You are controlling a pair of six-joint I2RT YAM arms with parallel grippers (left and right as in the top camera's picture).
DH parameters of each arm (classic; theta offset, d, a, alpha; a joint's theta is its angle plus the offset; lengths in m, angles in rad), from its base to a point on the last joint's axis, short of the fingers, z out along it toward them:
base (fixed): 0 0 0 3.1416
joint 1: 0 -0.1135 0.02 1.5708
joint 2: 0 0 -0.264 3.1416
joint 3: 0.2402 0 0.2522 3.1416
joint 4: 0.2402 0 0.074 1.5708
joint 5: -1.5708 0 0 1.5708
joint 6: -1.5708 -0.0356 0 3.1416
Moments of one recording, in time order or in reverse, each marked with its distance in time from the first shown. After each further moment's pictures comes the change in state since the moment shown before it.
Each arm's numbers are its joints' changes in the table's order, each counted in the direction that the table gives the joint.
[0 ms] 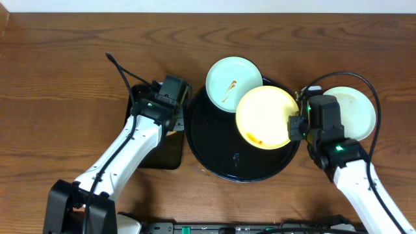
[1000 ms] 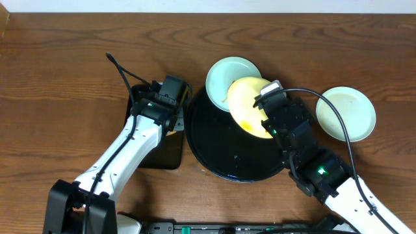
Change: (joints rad) left arm 0.000 0.000 0.000 0.000 0.000 0.000; right arm -0.428 -0.077 0.130 -0.080 -0.498 0.409
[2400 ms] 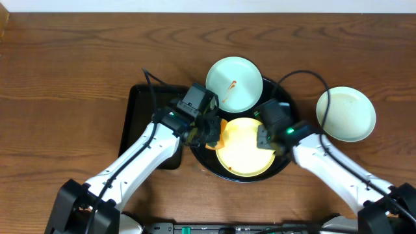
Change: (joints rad) left arm 0.190 0.000 0.000 -0.105 -0.507 0.152; right arm 0.188 0.412 0.011 0.307 0.493 -0.865
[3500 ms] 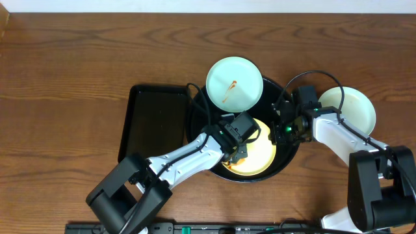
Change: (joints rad) left arm 0.298 0.252 0.002 -0.105 0.256 0.404; right arm 0.311 0.225 0.016 -0.066 0.505 0.459
